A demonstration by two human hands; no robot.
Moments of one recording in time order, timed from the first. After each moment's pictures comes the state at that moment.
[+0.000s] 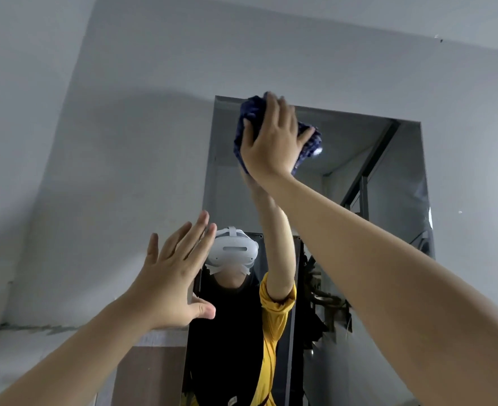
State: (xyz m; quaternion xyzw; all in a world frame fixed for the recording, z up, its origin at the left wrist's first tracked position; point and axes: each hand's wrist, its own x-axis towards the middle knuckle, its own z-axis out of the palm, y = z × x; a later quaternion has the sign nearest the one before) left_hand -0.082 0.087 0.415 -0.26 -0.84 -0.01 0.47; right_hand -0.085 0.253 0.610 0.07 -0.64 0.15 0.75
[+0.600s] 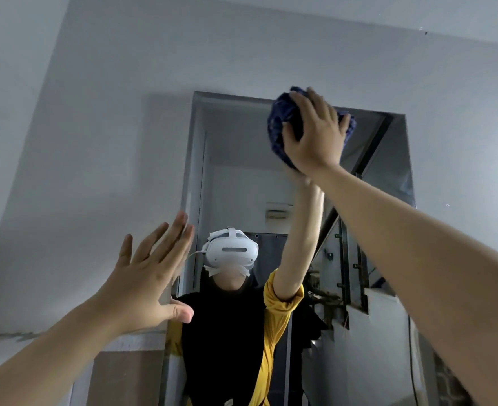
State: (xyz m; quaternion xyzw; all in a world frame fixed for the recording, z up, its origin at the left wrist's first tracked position) left_hand -0.083 0.084 0.415 -0.25 -0.86 0.01 0.45; right_hand -0.074 0.365 0.622 0.11 -0.64 0.07 0.76
